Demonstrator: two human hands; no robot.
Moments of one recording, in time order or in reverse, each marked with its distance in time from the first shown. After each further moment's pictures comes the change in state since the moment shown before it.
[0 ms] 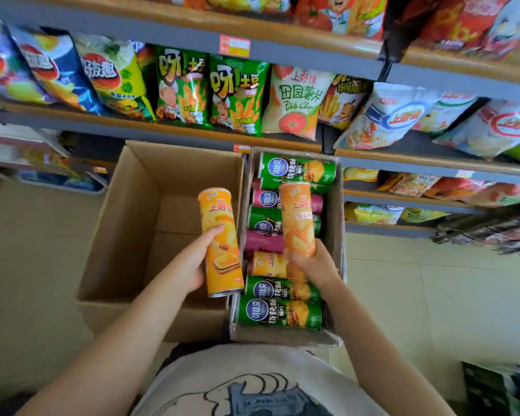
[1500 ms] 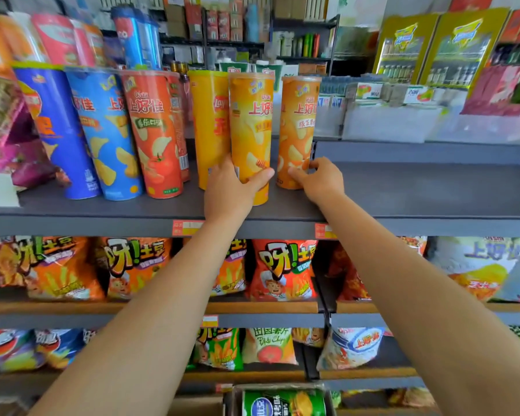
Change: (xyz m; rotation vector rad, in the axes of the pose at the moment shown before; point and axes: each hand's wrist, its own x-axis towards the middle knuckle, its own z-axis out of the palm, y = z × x) left_hand -0.168 0.419 0.277 0.650 0.423 1.577; right_hand -0.001 -0.534 -0.232 -0.045 0.615 -0.801
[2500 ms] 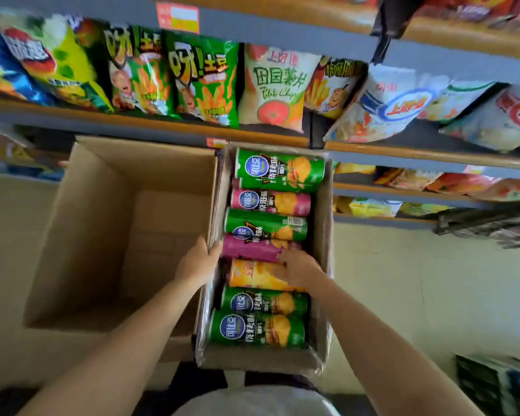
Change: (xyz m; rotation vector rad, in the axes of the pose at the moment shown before) left_hand -0.488 -0.311 0.043 0.392 -0.854 -1.025; right_hand -0.432 0.402 0.134 -0.795 -1.333 0.234
